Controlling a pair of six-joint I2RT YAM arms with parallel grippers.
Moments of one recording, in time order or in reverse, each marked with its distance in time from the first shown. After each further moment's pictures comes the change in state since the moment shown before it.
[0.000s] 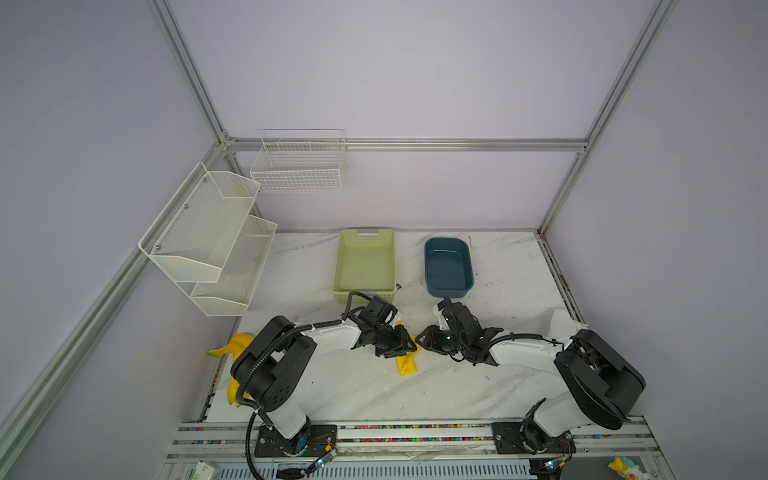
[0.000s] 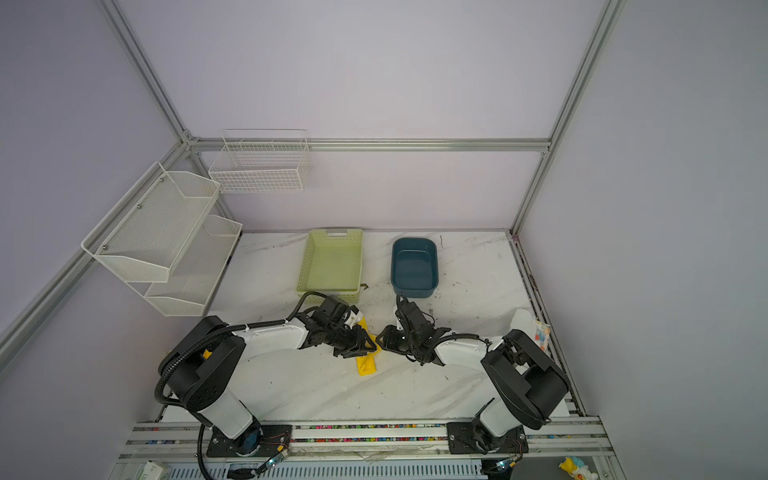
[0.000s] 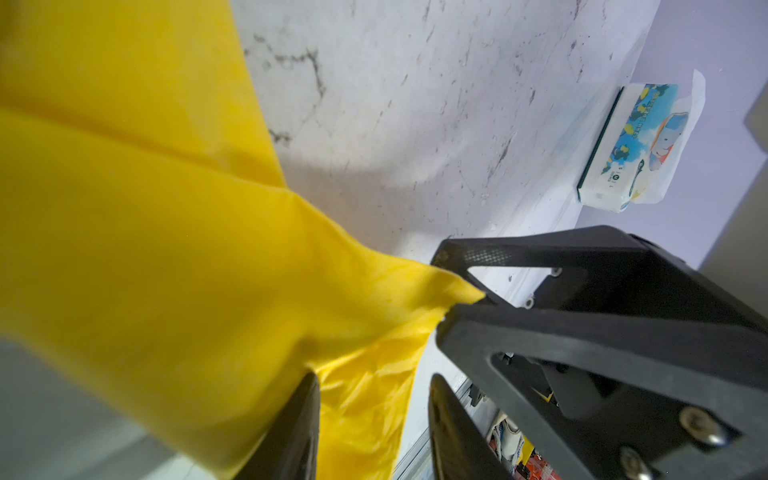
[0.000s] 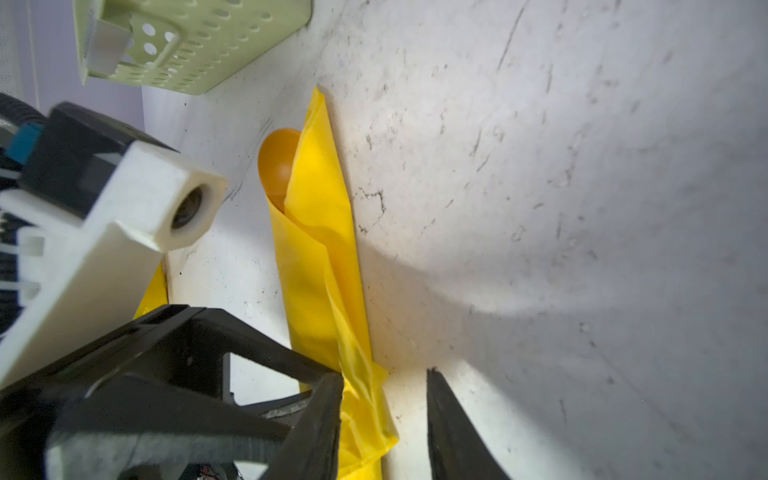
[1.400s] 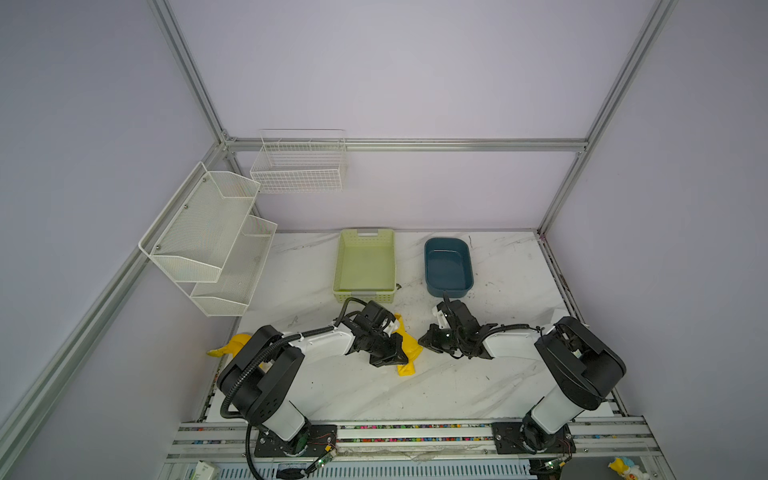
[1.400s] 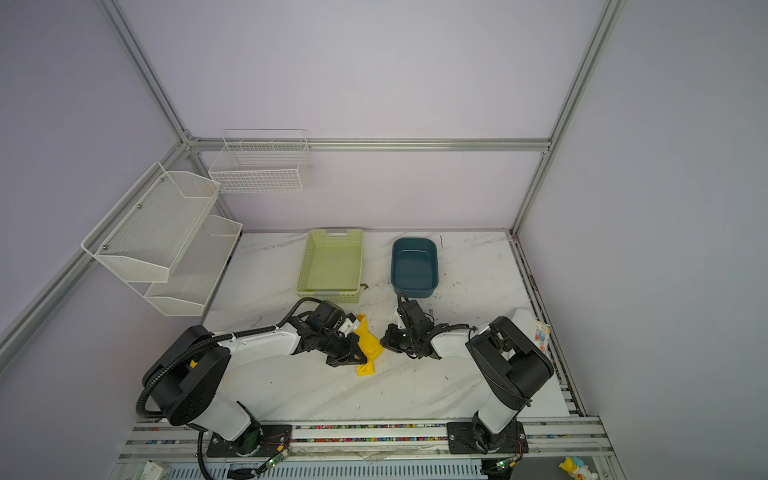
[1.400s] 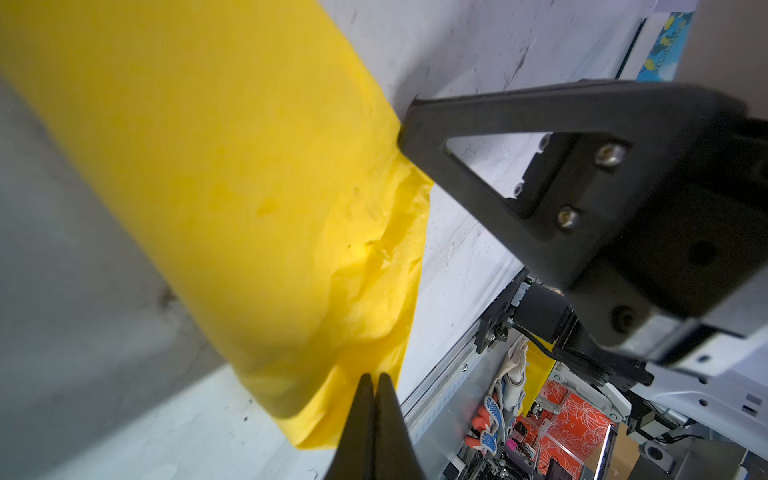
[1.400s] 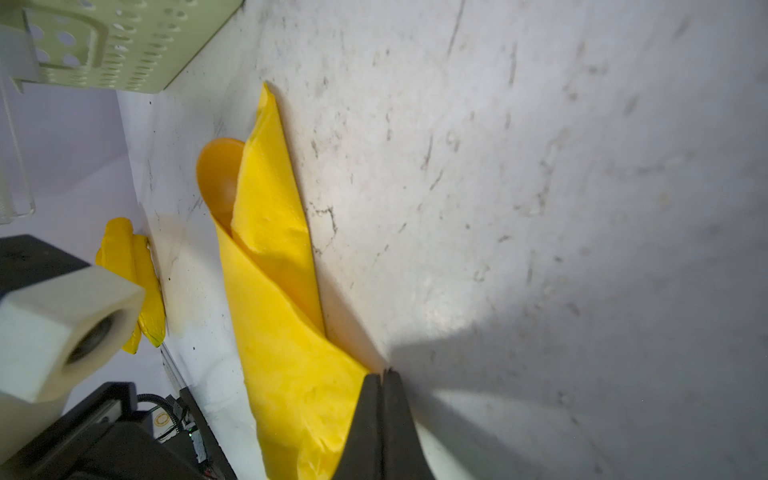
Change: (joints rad) left arm -0.008 -0.081 -0.069 -0.087 0.076 0.052; right arm -0.055 0.104 0.015 0.039 -0.072 -0.002
